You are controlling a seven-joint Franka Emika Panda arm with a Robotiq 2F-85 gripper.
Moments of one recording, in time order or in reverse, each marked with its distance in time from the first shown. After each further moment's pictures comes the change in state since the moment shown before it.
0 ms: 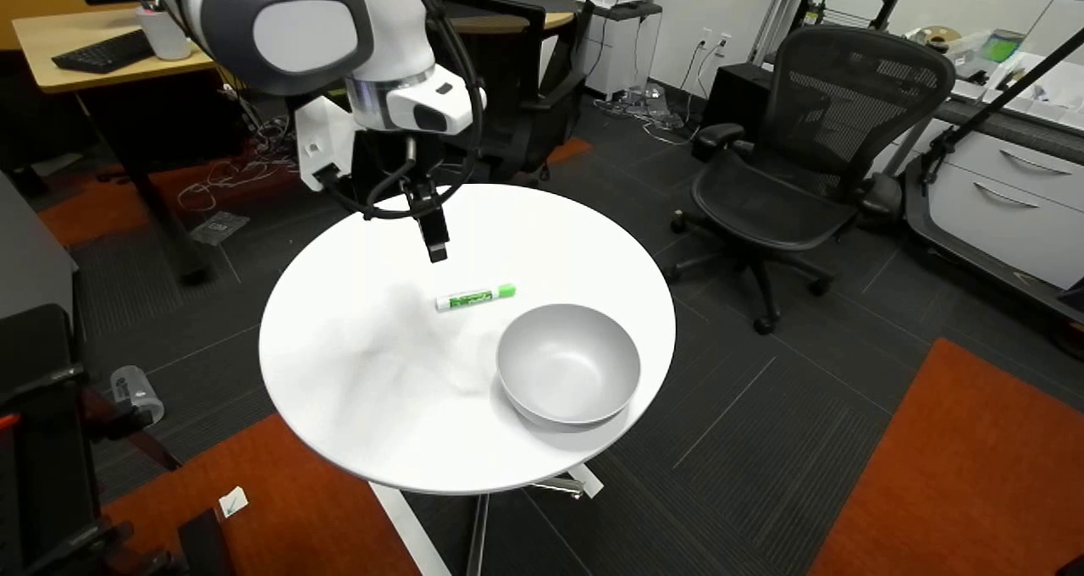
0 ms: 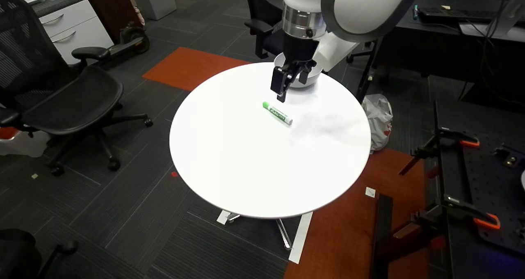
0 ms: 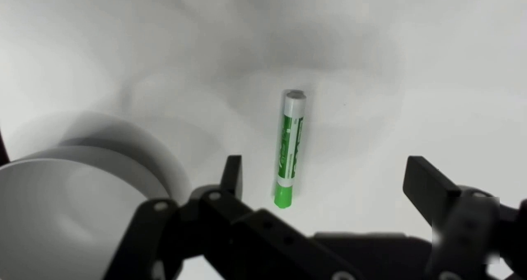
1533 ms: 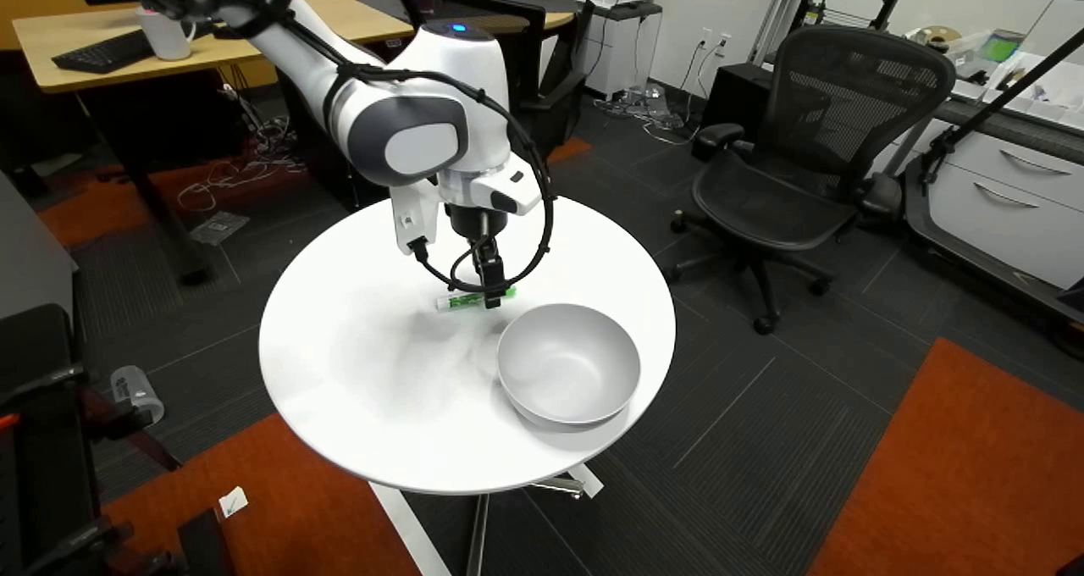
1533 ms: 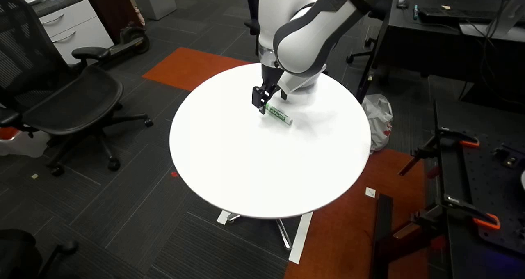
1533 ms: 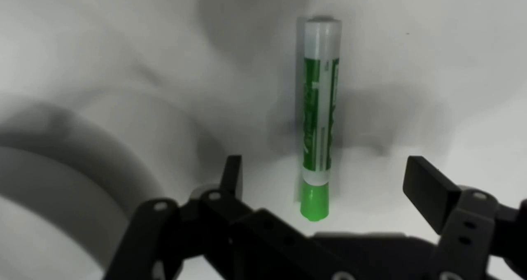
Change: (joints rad) arm -0.029 0.361 -0.019 0.324 0.073 0.012 0.008
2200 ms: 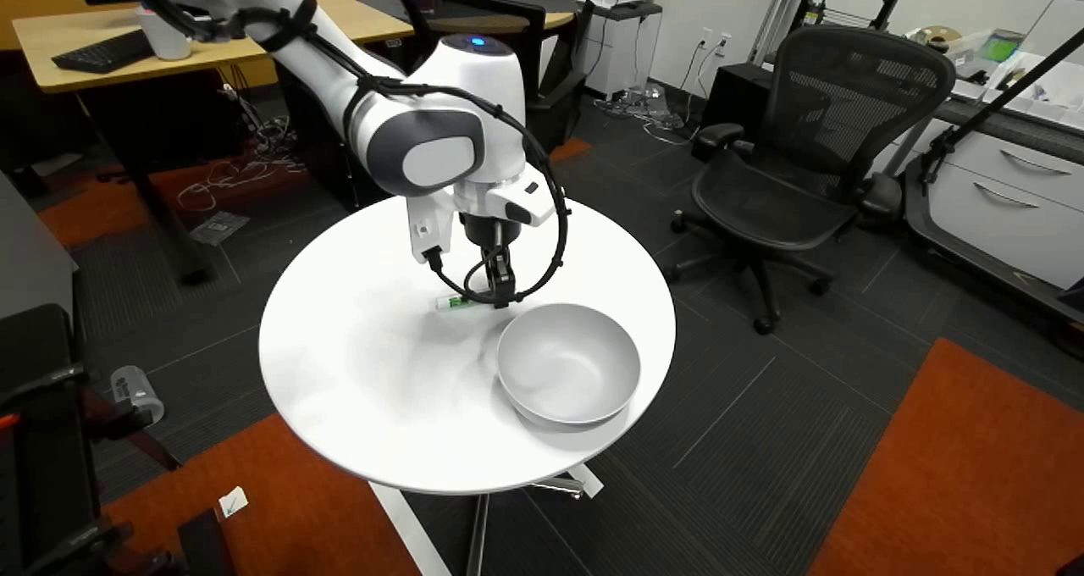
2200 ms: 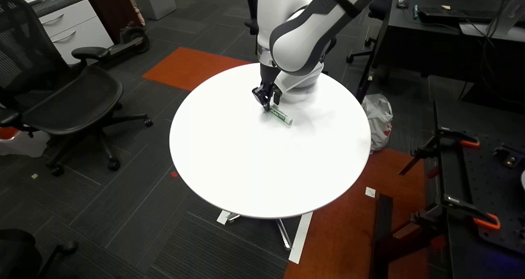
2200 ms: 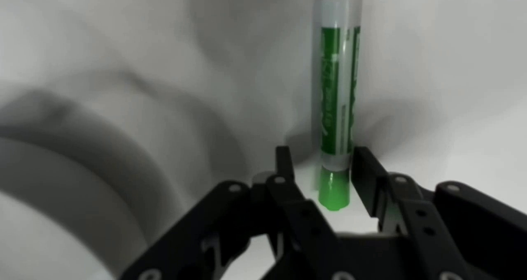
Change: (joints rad) arm -0.022 0.048 0.000 0.060 0.015 -0.009 -0.001
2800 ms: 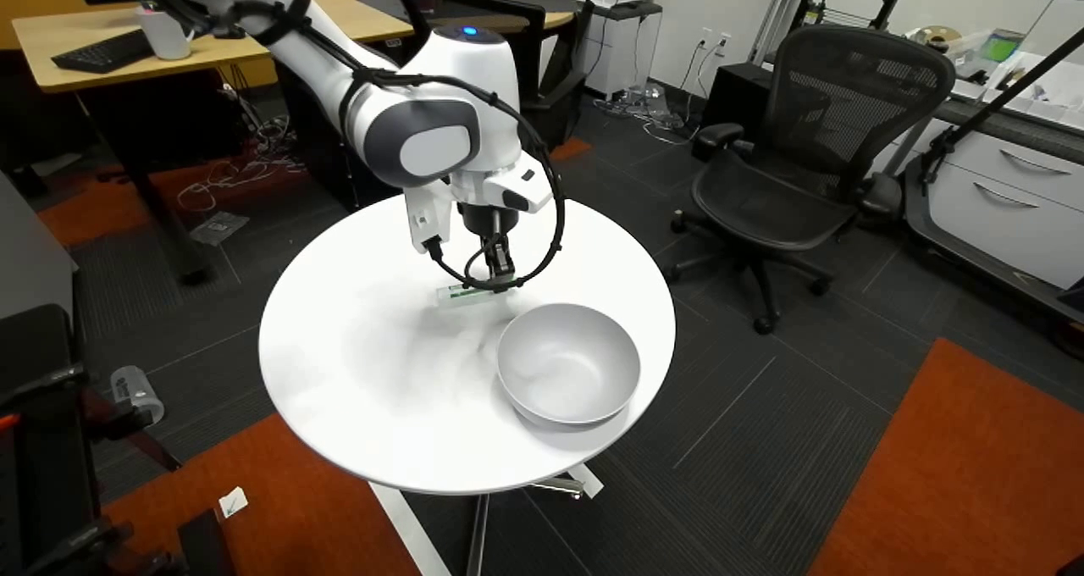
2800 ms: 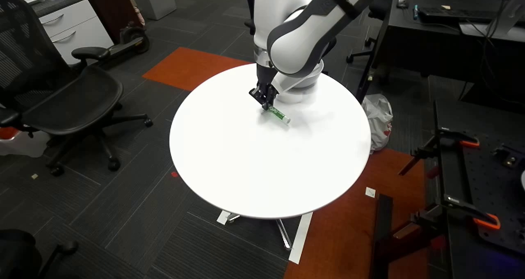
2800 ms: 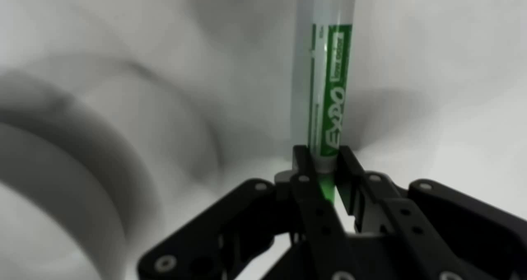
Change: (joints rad) arm 0.024 -0.011 -0.002 0.001 -0.008 0.019 0.000
